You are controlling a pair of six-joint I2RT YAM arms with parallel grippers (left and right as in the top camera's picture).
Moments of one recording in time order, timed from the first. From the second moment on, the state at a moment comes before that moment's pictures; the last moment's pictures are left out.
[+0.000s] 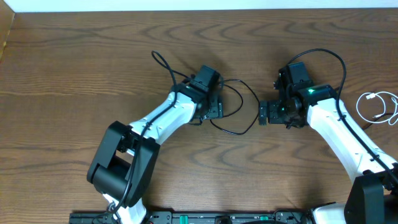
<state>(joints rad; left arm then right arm) -0.54 1.87 1.20 -0.59 0.05 -0.58 0.26 1.57 1.08 -0.86 -0.07 0.28</state>
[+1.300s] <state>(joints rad) -0.59 1.94 1.21 -0.58 0.05 -0.61 0.26 1.57 1.08 -0.84 -0.11 0.24</state>
